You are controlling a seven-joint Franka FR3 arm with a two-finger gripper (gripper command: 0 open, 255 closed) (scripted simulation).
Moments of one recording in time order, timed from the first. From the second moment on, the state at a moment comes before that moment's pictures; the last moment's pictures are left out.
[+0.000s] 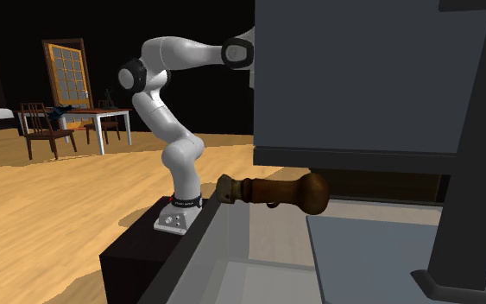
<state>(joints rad) -0.06 -0.66 -0.23 -2.28 -0.04 1.55 -0.17</state>
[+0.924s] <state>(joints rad) -0.08 -0.31 -0.56 -2.06 -0.04 1.71 -0.55</state>
